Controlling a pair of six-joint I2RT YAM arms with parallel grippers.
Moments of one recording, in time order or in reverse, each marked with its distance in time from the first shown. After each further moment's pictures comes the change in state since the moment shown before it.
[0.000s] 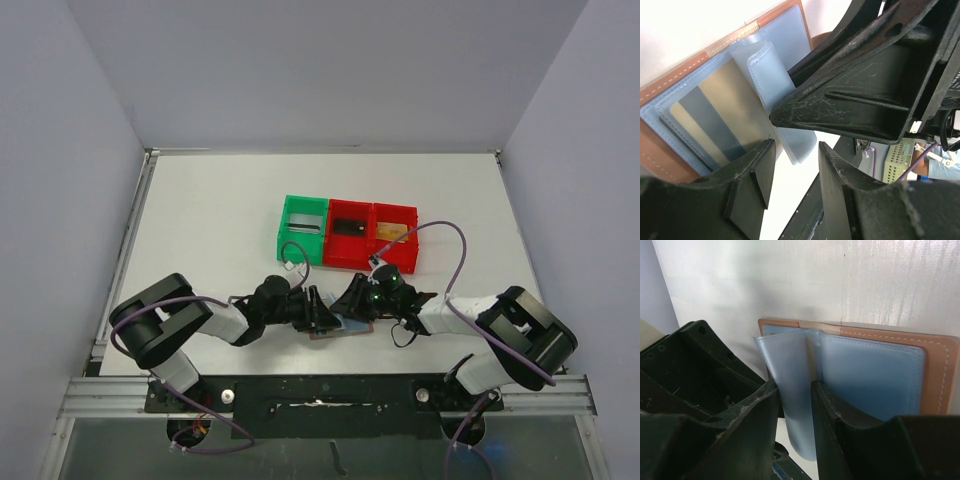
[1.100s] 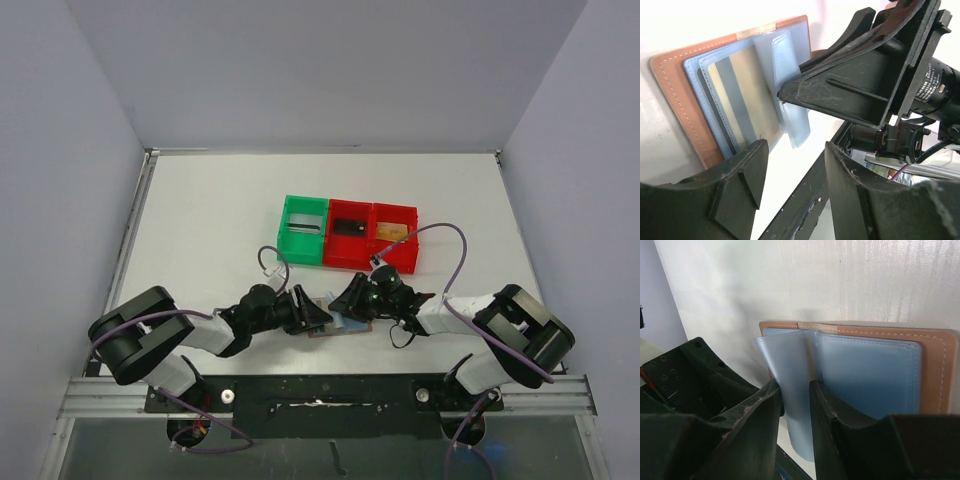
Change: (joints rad) left arm 0.001 -0.104 -0.130 0.087 -0.114 -0.167; right arm 0.013 0.011 0.000 0.026 0.039 0.063
